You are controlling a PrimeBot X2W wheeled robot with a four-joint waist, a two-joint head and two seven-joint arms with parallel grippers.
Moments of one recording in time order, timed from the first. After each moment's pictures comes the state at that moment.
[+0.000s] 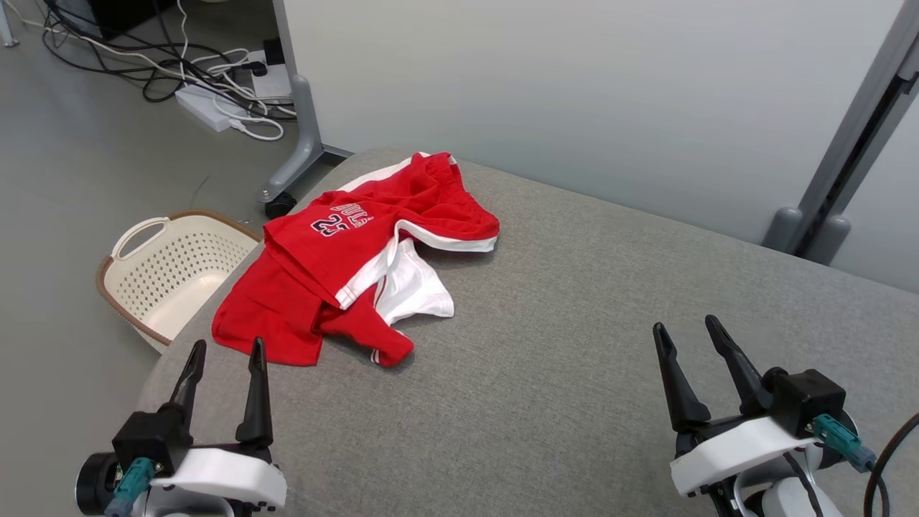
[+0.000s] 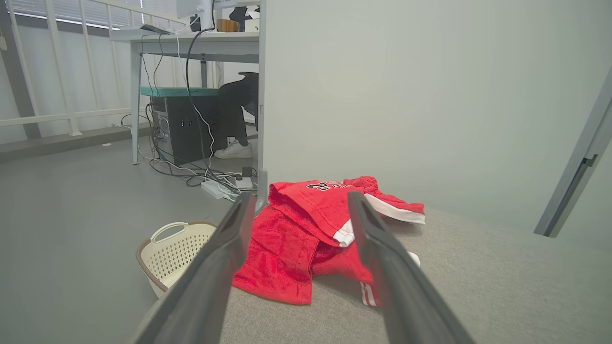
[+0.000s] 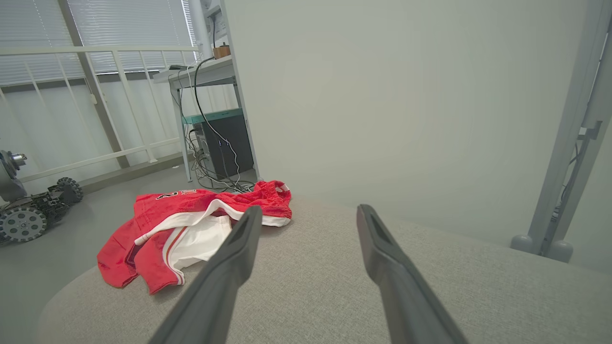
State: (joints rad) left arm -0.05 0.06 0.00 0.26 -0.19 -0.02 -0.26; right arm -0.16 -0.05 0.17 0.33 0.26 0.13 -0.26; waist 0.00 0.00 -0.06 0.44
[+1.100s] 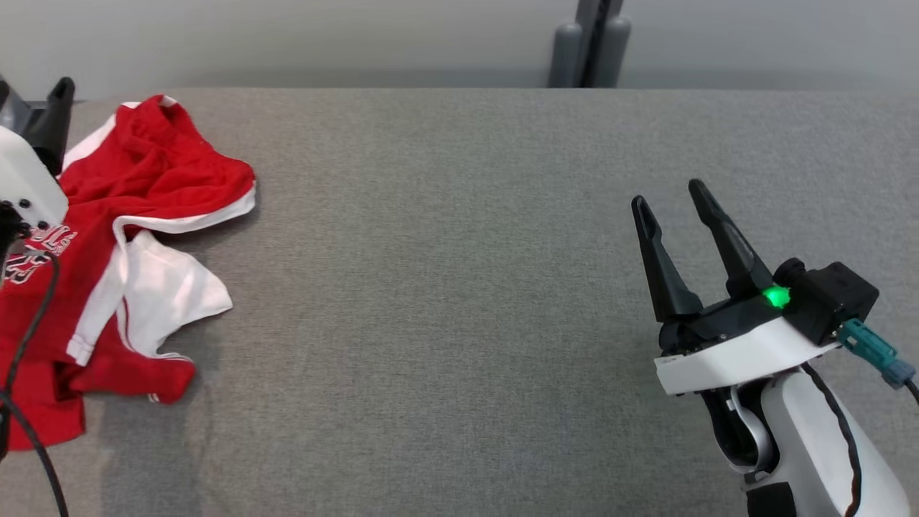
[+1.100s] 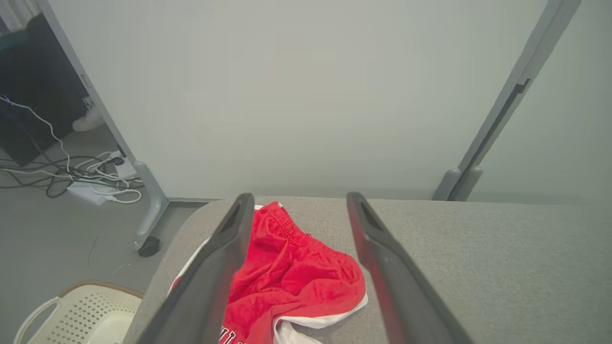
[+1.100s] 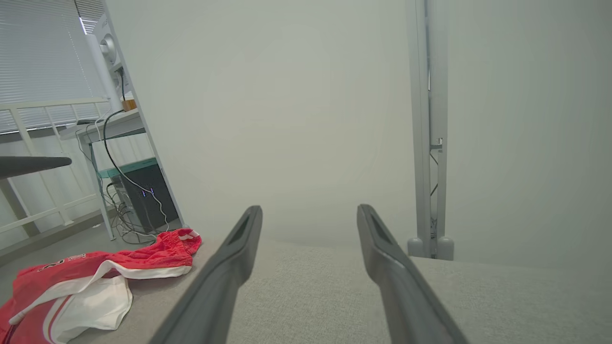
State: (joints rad) left arm -0.76 0.42 -0.01 0.53 -0.46 -0.13 0.37; right arm -0.36 -0.11 0.28 0.17 0.37 0.13 -0.26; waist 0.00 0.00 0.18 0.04
